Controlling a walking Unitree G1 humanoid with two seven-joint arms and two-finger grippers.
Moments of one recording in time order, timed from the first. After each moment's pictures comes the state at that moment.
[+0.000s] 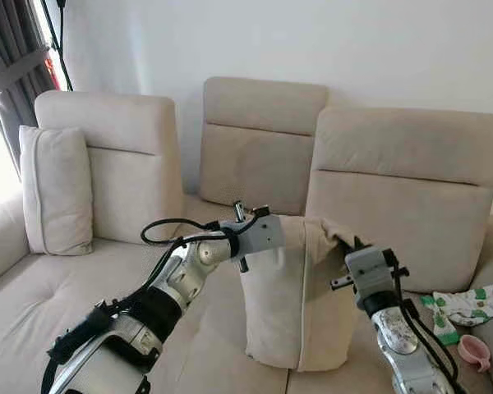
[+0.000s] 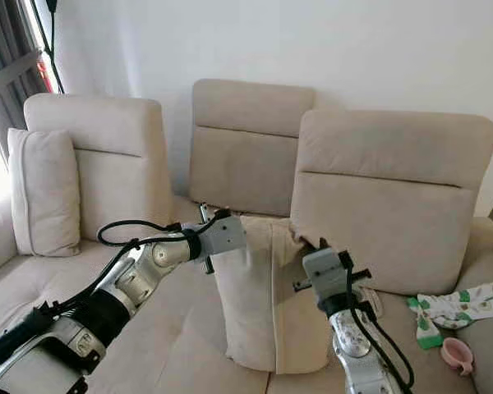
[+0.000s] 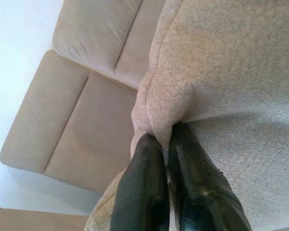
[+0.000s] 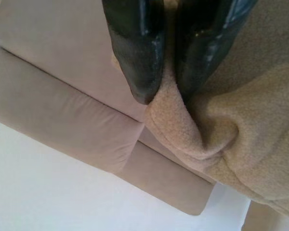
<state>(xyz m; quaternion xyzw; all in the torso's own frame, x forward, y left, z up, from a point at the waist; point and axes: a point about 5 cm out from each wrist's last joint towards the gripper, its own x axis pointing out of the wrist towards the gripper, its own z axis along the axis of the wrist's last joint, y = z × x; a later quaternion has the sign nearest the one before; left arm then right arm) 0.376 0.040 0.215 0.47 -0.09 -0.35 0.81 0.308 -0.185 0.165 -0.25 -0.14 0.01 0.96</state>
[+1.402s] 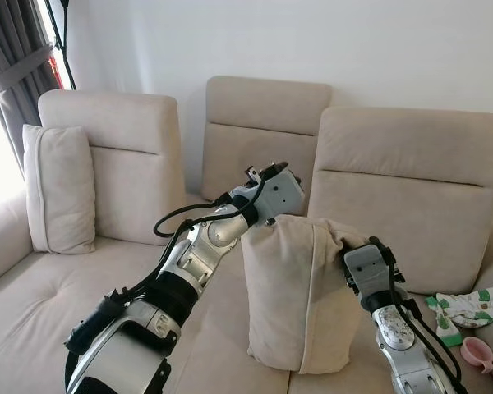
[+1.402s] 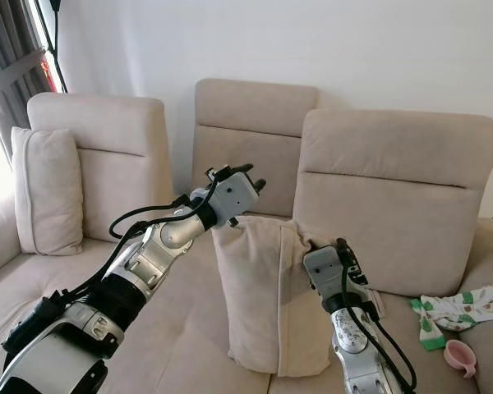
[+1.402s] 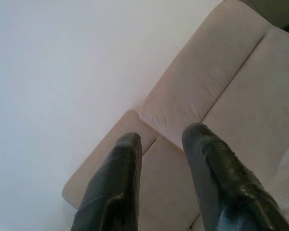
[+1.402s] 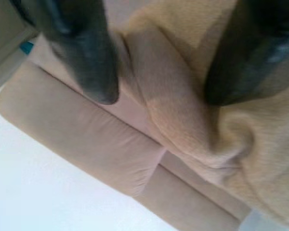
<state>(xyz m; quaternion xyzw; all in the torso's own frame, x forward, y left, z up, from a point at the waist) 0.372 0.021 0.272 0.35 -0.27 -0.28 0.85 0.311 -0.194 0.165 -0.30 -0.10 -0.06 0.95</state>
